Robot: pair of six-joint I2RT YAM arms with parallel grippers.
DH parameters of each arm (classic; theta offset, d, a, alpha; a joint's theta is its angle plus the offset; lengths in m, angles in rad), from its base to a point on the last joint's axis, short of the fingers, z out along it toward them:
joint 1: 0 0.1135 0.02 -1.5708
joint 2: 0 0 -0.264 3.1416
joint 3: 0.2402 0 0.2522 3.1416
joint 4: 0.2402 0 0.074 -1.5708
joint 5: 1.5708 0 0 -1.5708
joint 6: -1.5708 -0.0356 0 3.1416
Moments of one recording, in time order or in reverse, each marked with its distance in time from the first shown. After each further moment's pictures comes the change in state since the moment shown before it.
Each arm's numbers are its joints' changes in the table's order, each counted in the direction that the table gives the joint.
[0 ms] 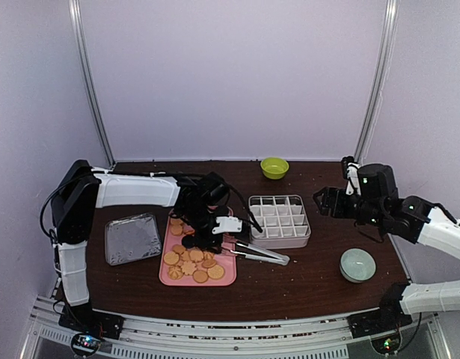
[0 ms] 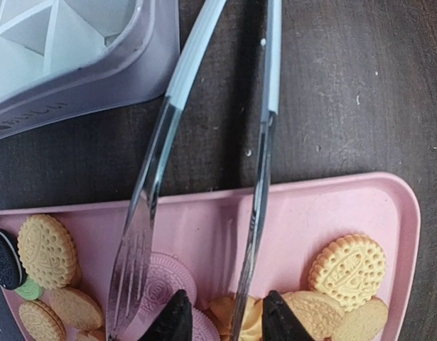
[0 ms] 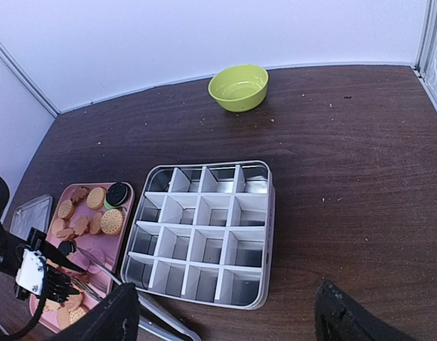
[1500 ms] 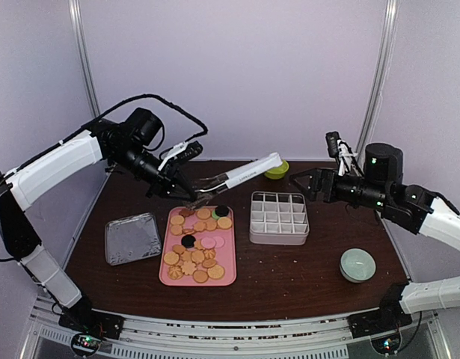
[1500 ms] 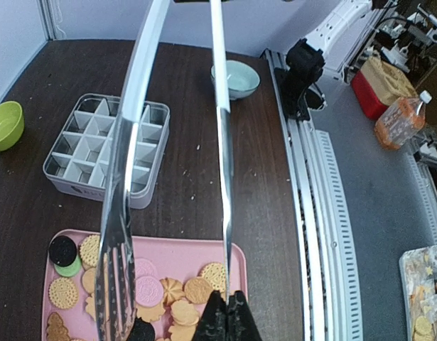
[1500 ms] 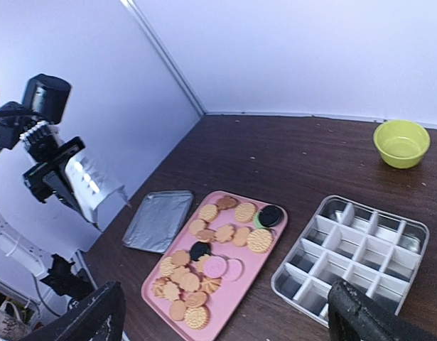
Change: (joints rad) left arm 0.264 -0.416 0.105 0.290 0.610 0.089; right arm 0.031 0.046 0.118 -0.193 -0.391 0.053
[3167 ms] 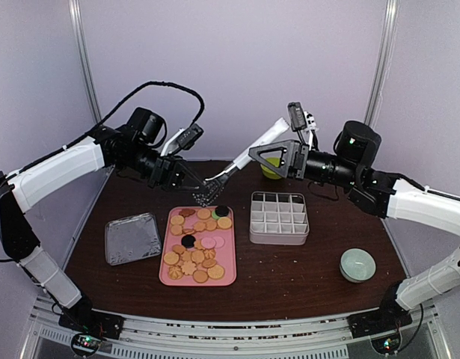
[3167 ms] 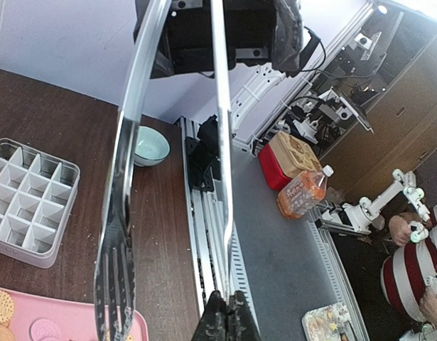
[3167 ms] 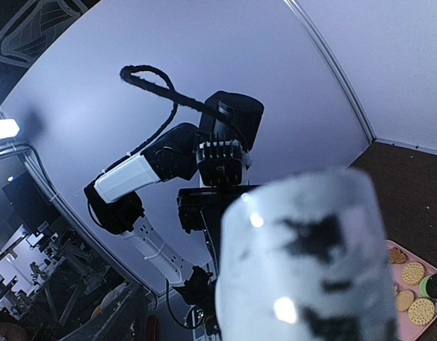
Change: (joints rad) left arm 0.000 -0.015 -0.086 -0.281 0.423 0.430; right arm 0.098 0.300 0.164 -0.522 -0.423 -0.229
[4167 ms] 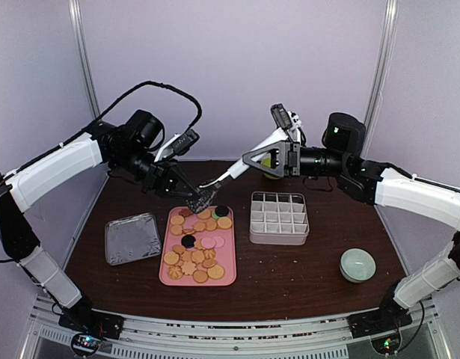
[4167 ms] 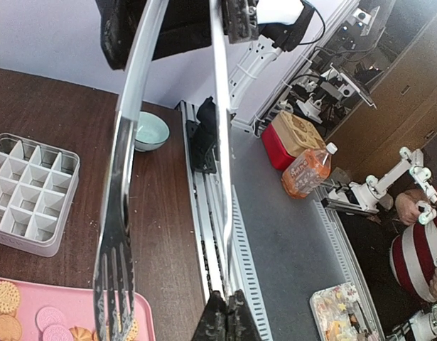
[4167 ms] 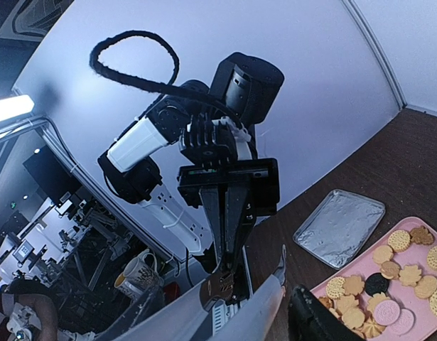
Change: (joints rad) left arm 0.000 0.001 0.048 0.231 -0.035 -0.229; right arm -0.051 0.116 0.106 0.070 -0.240 -0.011
